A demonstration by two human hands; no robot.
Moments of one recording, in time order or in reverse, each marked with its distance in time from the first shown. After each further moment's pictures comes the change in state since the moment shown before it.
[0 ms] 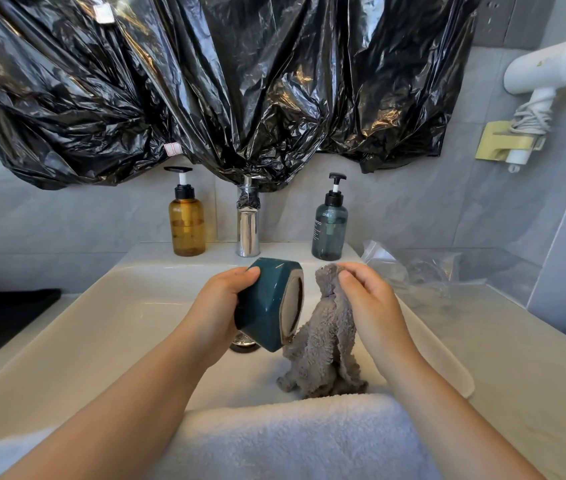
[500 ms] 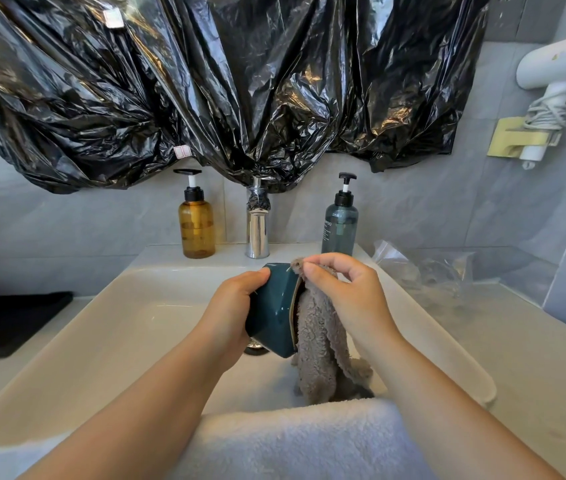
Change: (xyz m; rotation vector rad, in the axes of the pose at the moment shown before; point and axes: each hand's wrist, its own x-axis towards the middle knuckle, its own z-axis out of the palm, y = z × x) left_hand 0.001 -0.001 0.001 -0.023 0.038 -0.059; right_hand 0.011 -0.012 0.036 0.160 -0.078 -0.049
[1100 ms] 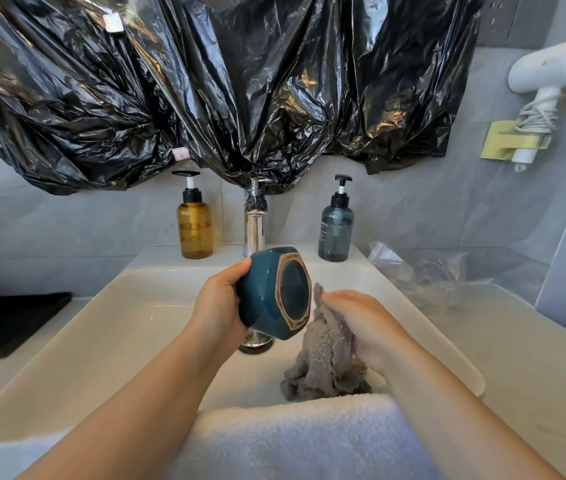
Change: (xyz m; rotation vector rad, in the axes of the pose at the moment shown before) left_hand 0.003 0.003 -0.003 -0.271 0.043 0.047; right_hand -0.004 0.018 -0.019 -0.001 -0.079 0.585
